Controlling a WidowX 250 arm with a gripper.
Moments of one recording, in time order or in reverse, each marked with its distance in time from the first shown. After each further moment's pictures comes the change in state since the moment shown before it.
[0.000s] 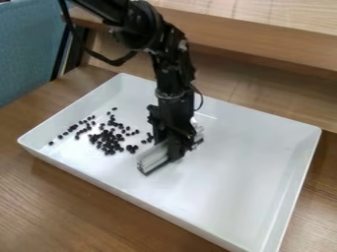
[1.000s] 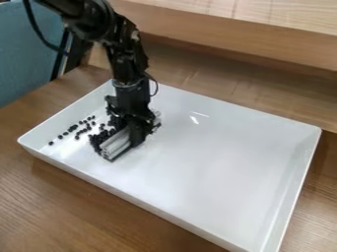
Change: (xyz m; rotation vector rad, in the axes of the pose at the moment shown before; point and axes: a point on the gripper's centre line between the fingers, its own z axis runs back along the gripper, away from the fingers) arm -0.026 0.067 -0.004 0.018 0.004 0.190
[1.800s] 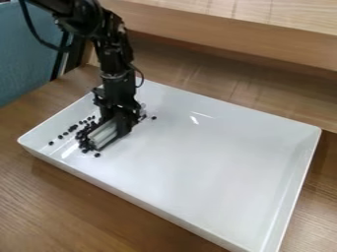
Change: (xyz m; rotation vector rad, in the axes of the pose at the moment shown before) arm 0.005 0.032 -0.002 0.016 0.016 0.037
